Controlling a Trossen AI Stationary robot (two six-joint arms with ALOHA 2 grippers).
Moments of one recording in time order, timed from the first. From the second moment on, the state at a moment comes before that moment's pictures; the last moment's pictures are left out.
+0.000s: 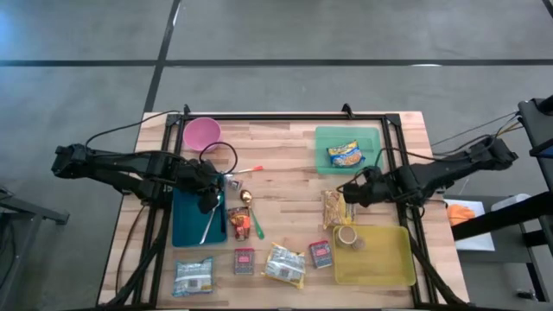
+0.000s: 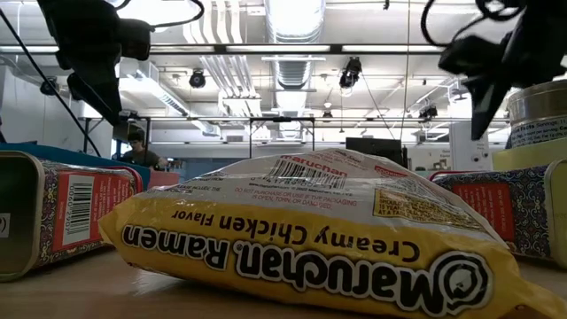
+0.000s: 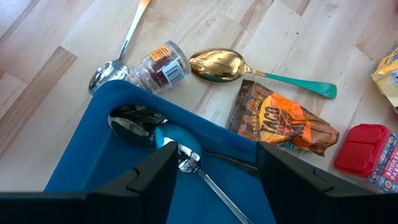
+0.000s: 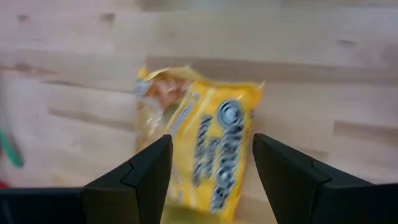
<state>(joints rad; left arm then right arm) -0.07 0.99 0.79 -0.94 -0.10 -0.63 0.27 1.03 0.69 -0.91 0.26 1.77</state>
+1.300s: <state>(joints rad) -0.07 0.99 0.79 -0.94 -0.10 -0.63 0.15 1.08 0.41 -0.51 0.25 1.90</state>
